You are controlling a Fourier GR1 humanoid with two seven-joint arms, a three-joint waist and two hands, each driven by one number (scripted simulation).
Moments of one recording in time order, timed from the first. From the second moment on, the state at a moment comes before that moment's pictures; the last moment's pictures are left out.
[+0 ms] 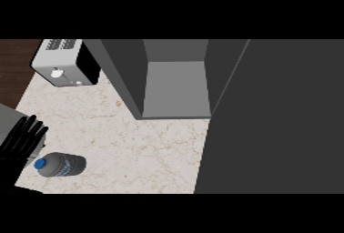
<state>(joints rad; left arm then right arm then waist) 0.05 0.19 0.51 -1.41 0.28 -0.69 -0.06 -0.01 -0.17 0.43 -2.51 0.02 -0.21 0.57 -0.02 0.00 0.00</state>
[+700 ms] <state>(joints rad) -0.04 0.24 0.47 -0.95 0.01 -0.63 -0.48 -0.04 -0.19 0.44 -2.51 0.03 -0.24 0.58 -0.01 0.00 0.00</state>
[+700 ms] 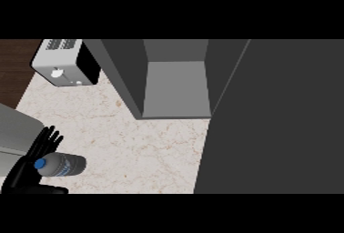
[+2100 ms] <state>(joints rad) -0.25 0.29 0.39 -0.48 0.02 -0.61 -0.66 -0.01 -0.24 0.44 -2.50 0.04 -0.30 0.54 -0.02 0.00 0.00</state>
